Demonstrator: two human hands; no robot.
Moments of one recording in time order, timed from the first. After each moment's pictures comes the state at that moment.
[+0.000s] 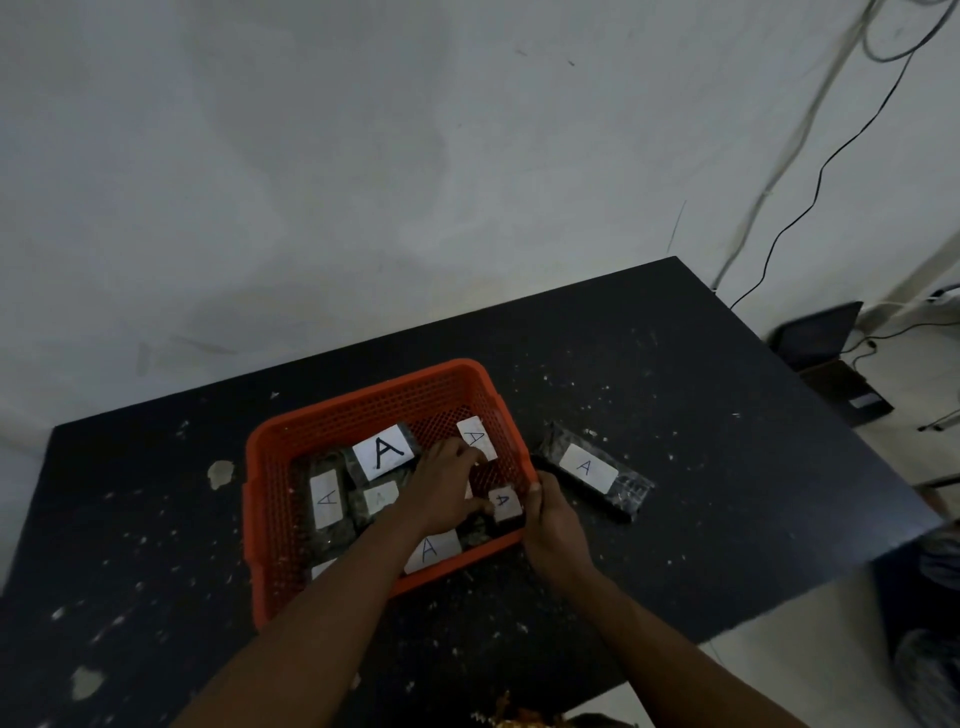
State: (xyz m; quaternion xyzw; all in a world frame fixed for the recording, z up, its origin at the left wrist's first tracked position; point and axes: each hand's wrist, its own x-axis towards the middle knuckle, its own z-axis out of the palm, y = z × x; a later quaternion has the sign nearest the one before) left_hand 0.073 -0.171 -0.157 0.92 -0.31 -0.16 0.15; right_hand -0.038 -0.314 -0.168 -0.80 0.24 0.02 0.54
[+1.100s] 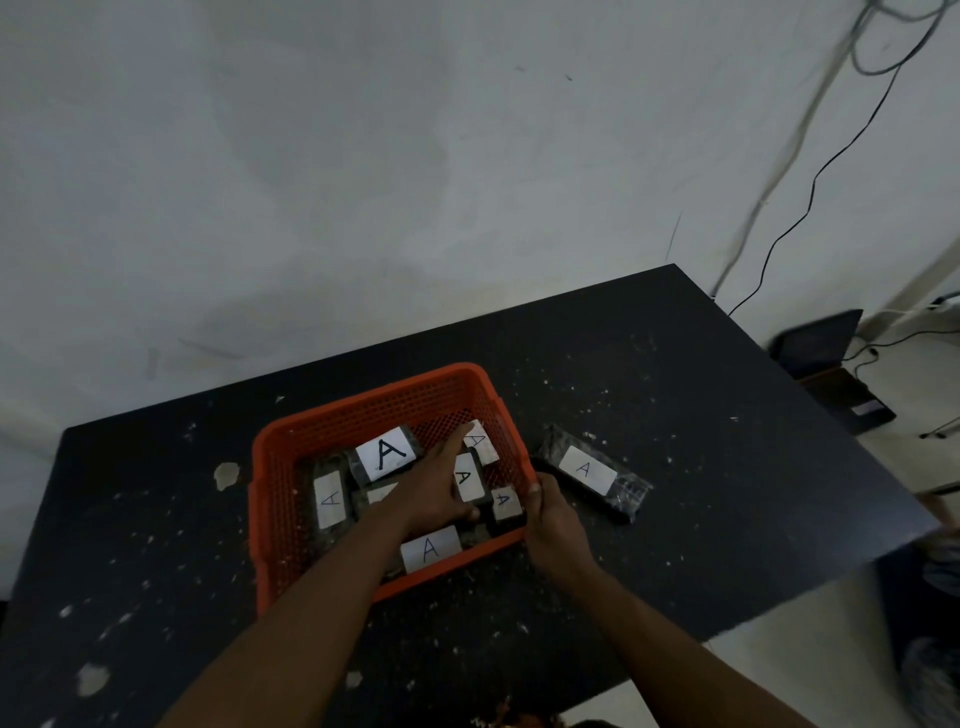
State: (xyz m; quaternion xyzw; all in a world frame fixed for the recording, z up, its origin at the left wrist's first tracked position) left_hand 0.072 -0.154 -0.144 0.90 -0.25 -0.24 0.28; right_hand -0.040 -0.317 -0.155 -0.80 0.23 0.05 0.55
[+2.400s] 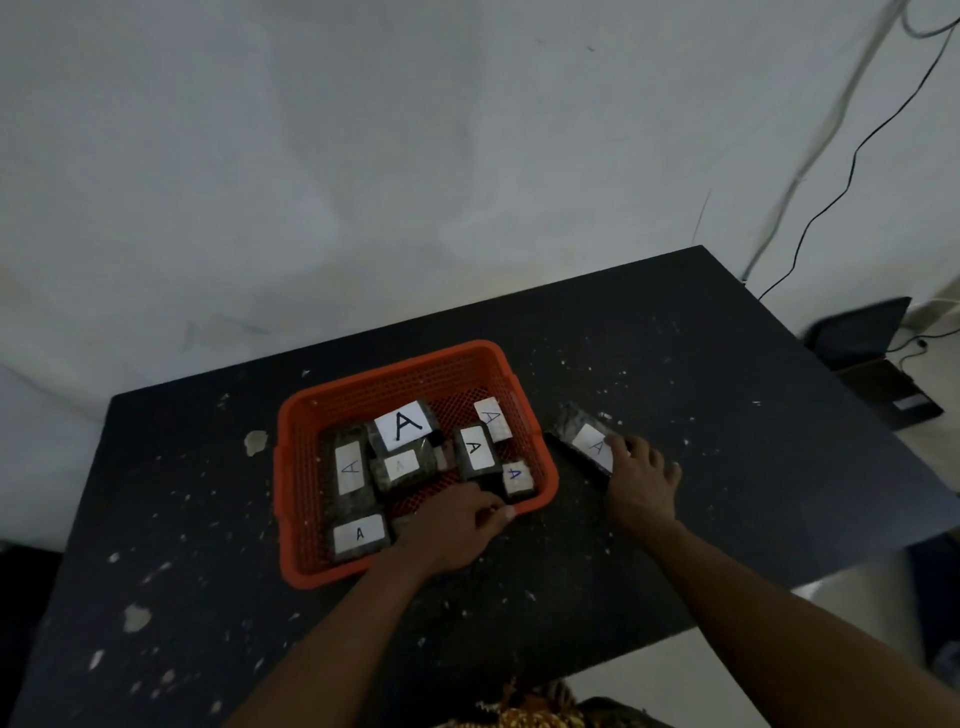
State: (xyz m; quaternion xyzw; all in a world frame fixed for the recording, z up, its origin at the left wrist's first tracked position) left_hand 0.000 -0.148 -0.151 0.91 -0.29 -0.22 0.20; right_hand -0.043 -0.407 -0.173 -0.95 0.25 0.10 0.16
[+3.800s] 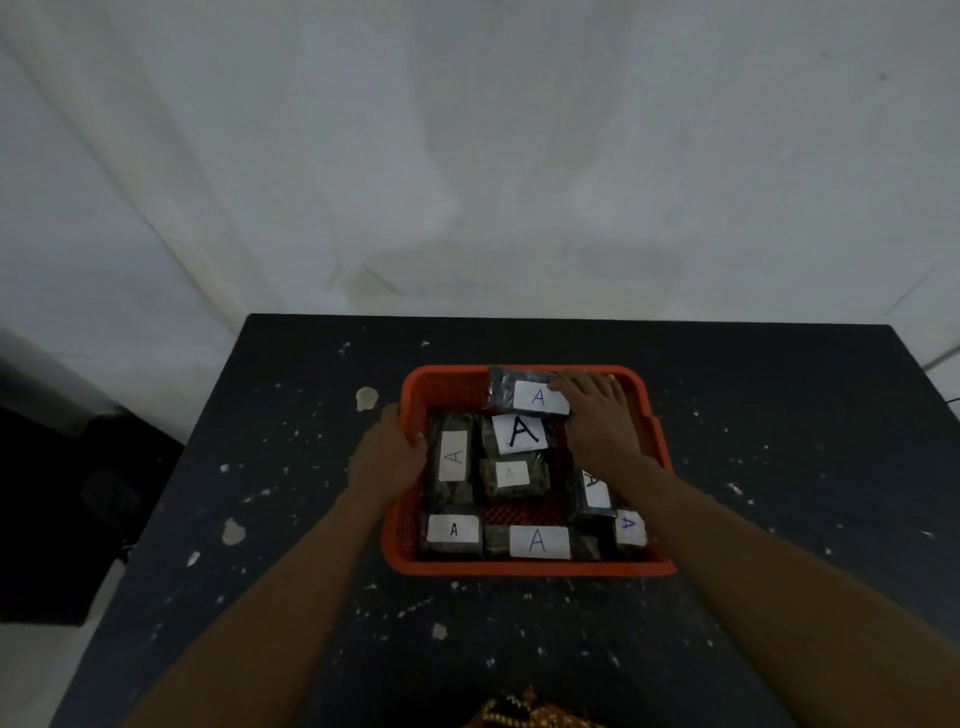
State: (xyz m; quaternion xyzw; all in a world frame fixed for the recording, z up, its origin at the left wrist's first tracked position) left_hand 0.075 0.017 -0.135 0.94 0.12 -0.06 0.33; right_hand 0.115 -0.260 -0.131 -0.98 -0.13 -0.04 0.17
